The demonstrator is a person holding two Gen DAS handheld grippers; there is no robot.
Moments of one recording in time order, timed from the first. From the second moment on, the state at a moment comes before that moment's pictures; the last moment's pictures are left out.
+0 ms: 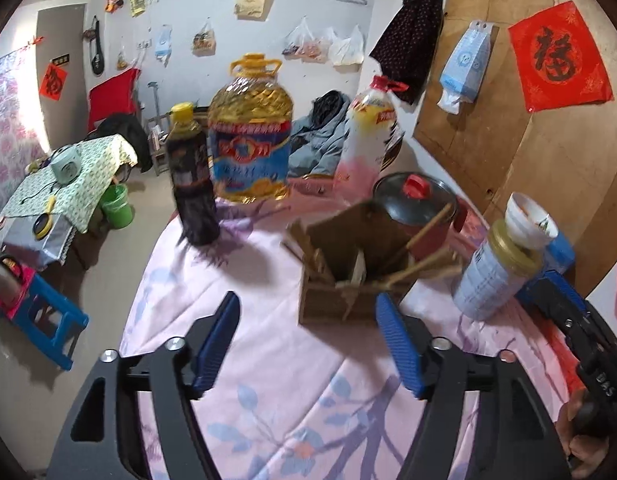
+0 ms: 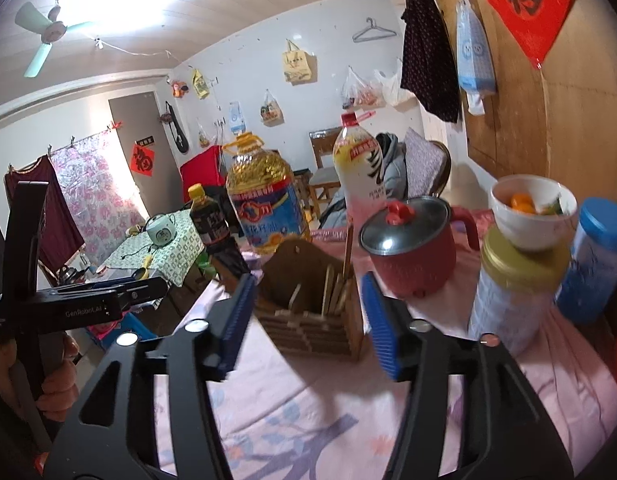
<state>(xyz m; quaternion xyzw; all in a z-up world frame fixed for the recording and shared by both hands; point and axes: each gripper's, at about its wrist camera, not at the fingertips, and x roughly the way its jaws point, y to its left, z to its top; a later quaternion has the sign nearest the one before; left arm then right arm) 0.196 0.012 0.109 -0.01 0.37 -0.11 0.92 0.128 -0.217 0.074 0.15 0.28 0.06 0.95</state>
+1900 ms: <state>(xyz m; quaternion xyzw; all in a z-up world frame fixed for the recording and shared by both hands) 0.042 0.078 -0.066 0.01 0.54 0.00 0.84 -0.003 -0.150 -0.045 0.05 0.50 0.05 0.87</state>
